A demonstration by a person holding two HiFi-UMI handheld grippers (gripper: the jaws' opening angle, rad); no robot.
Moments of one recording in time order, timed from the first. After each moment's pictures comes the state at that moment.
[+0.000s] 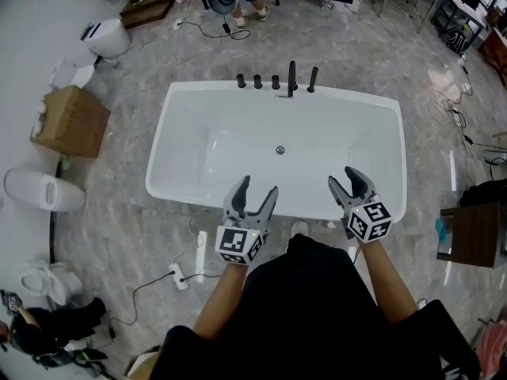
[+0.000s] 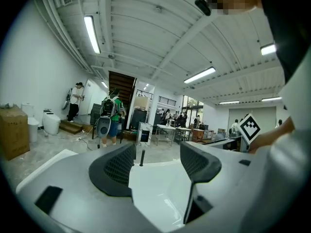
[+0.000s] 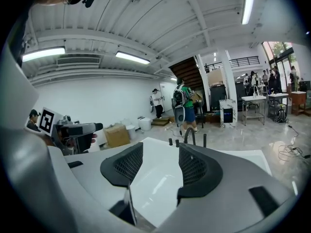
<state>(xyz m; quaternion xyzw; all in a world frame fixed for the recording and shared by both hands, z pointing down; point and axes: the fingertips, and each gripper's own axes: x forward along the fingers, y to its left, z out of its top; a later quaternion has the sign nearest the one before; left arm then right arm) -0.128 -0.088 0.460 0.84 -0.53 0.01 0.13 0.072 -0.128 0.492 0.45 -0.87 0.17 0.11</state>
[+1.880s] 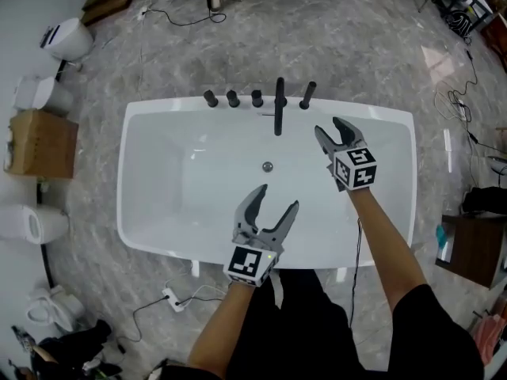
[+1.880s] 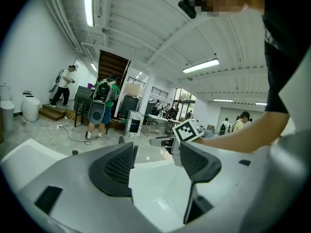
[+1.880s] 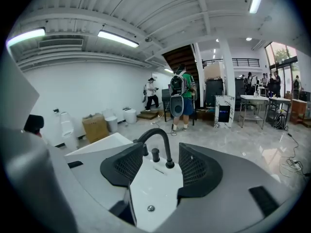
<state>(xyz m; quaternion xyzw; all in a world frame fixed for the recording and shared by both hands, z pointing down) -0.053 -0.336 0.571 0.87 -0.45 0.03 0.19 0.073 -0.516 0.655 0.48 -0.85 0.16 0.17</state>
